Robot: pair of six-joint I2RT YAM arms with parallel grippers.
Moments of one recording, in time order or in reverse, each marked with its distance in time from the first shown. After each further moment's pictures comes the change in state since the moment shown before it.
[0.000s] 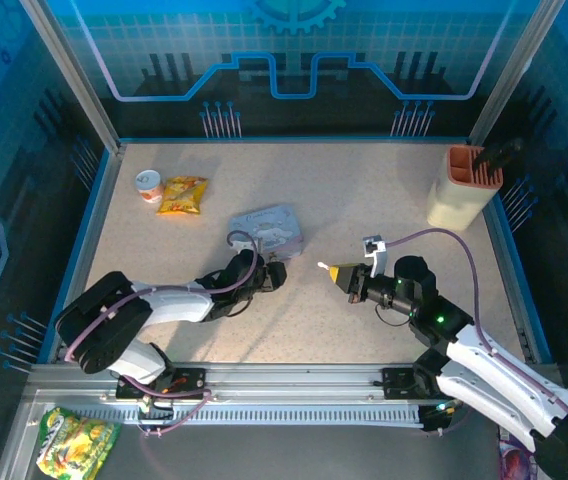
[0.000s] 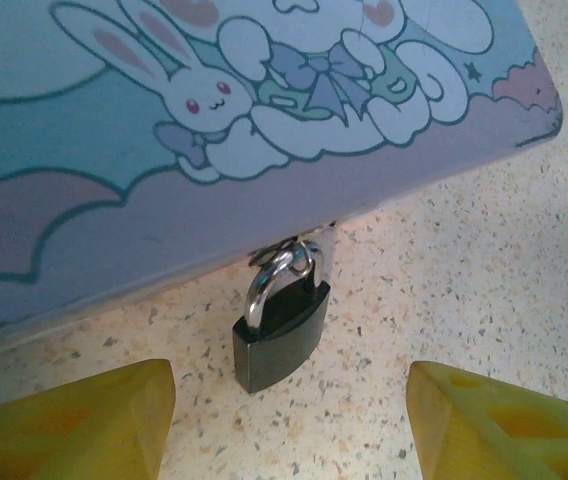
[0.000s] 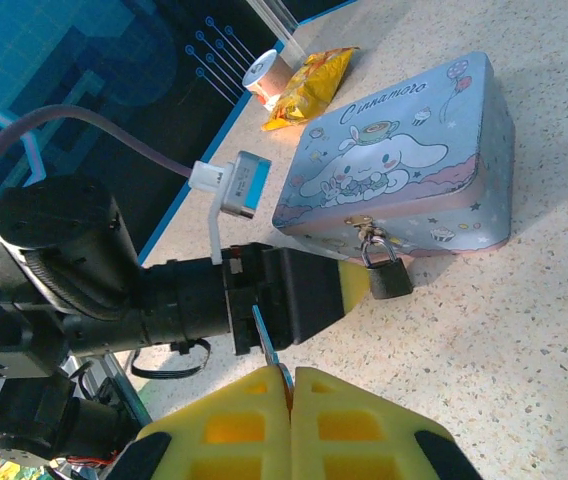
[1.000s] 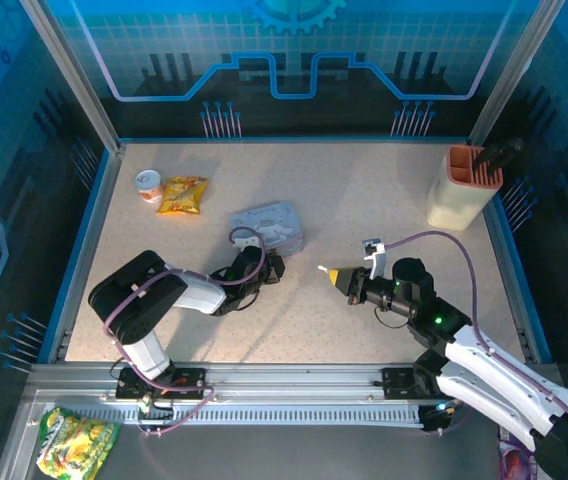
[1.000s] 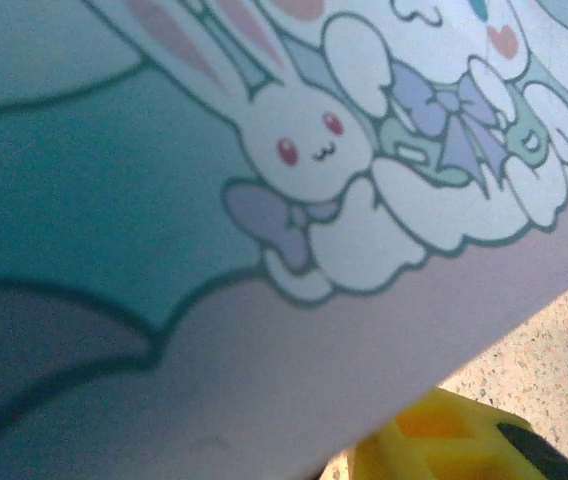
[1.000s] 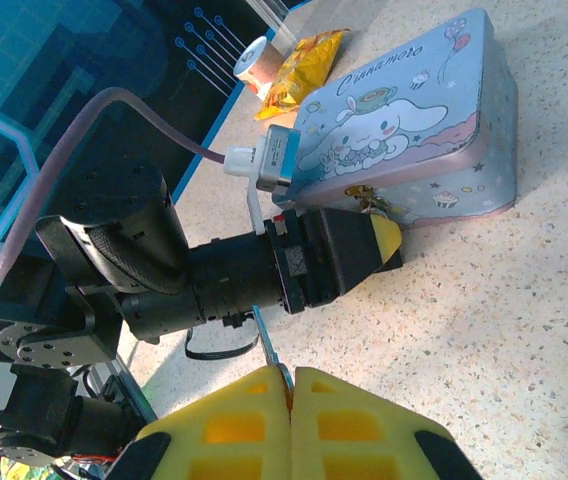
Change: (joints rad) left arm 0.043 0.206 0.029 0.230 0.007 -0.058; right arm 0.005 0.012 -0.027 0.019 -0.003 0.048
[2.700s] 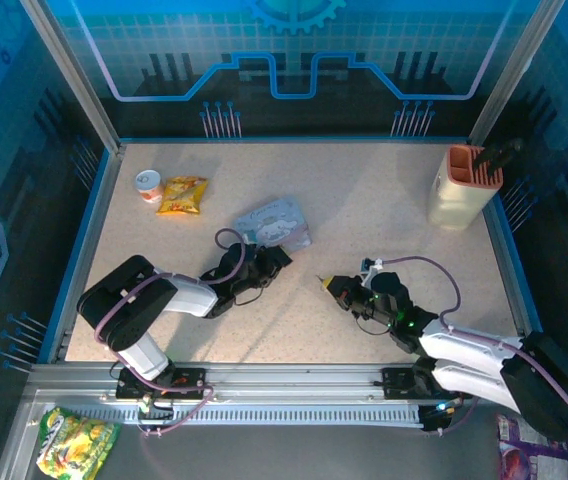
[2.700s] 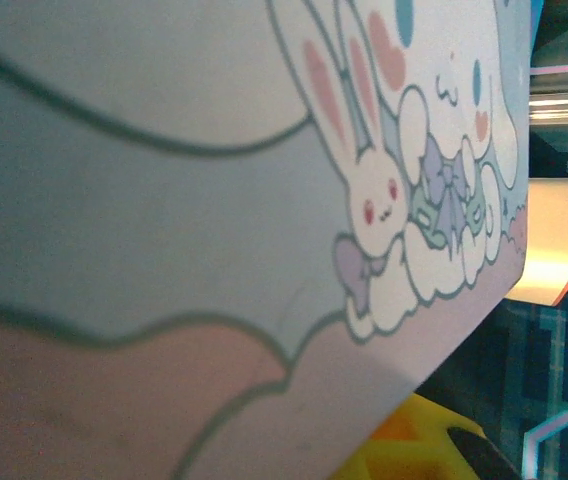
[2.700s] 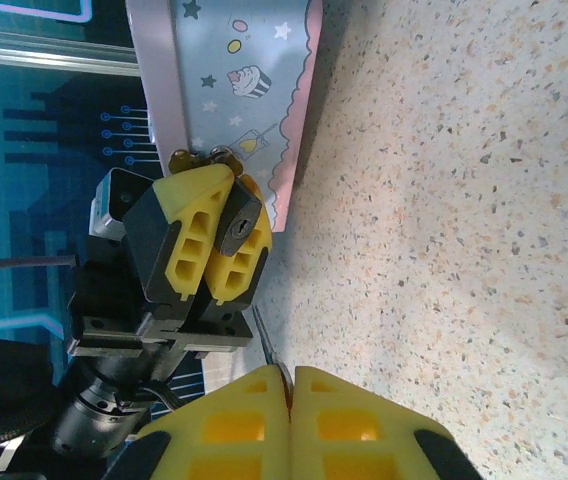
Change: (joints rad) left arm 0.036 -0.067 -0.063 0.230 0.247 -0.551; right arm 0.075 0.339 -0.214 0.499 0.150 0.689
